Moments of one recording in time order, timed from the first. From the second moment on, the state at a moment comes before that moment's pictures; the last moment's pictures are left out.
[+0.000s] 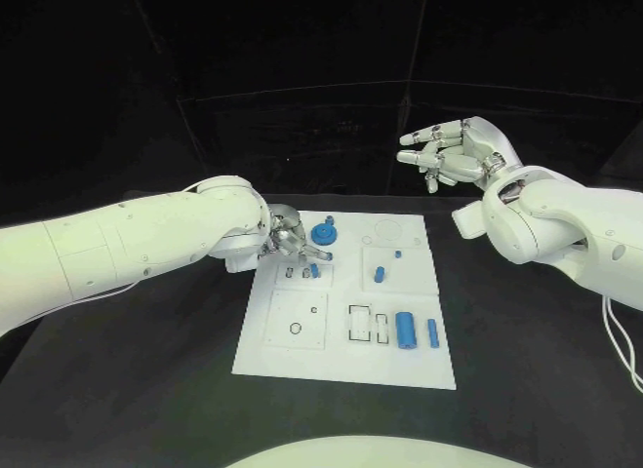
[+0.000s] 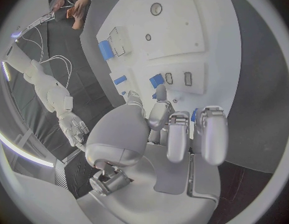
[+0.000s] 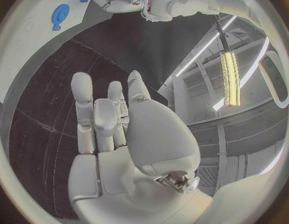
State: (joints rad) left arm 1.32 -0.65 -0.12 1.33 -0.97 0.18 -0.49; left_hand 1.09 0.12 -0.29 0.29 0.05 0.91 0.05 0.62 0.48 1.36 -0.01 1.25 1.18 1.47 -0.07 1.57 1.31 0.05 1.47 0.03 1.47 1.31; right arm 1.31 -0.79 -0.03 1.47 -0.52 -0.48 0.27; right_hand 1.45 0.05 -0.23 0.05 0.16 1.00 0.14 0.12 0.07 1.11 0.06 0.85 0.68 1.46 -0.03 1.18 1.02 0.17 1.20 0.08 1.02 0.66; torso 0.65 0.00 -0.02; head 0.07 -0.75
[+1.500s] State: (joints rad) left arm 1.32 -0.55 -0.14 1.23 -0.98 0.26 -0.52; left_hand 1.17 0.17 -0.27 0.25 0.05 0.89 0.06 0.65 0.52 1.36 -0.02 1.25 1.19 1.47 -0.07 1.57 1.31 0.05 1.46 0.03 1.48 1.31; right arm 1.31 -0.78 -0.03 1.45 -0.54 -0.52 0.22; right_hand 1.44 0.07 -0.23 0.02 0.19 0.99 0.15 0.14 0.07 1.12 0.06 1.04 0.84 1.47 -0.02 1.27 1.14 0.15 1.21 0.09 1.12 0.78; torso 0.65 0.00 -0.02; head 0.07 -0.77
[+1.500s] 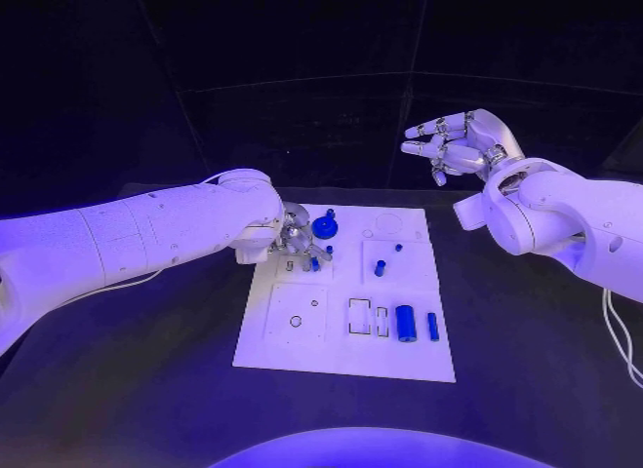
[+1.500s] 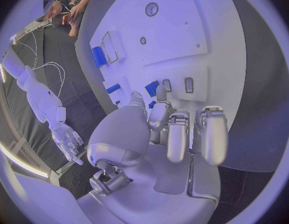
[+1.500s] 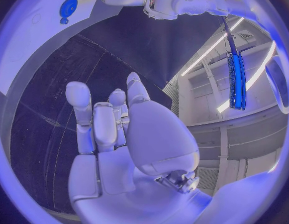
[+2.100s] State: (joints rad) left arm 1.32 -0.54 -0.14 1.22 -0.99 0.27 -0.52; left_hand 1.21 0.18 -0.23 0.21 0.05 0.88 0.06 0.65 0.54 1.36 -0.02 1.25 1.19 1.47 -0.07 1.57 1.31 0.05 1.46 0.03 1.48 1.31; right arm 1.31 -0.78 -0.03 1.44 -0.54 -0.51 0.20; right_hand 1.45 0.09 -0.22 -0.01 0.19 0.98 0.15 0.14 0.07 1.10 0.06 1.04 0.83 1.47 -0.02 1.27 1.13 0.16 1.20 0.09 1.12 0.78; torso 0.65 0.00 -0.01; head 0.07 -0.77
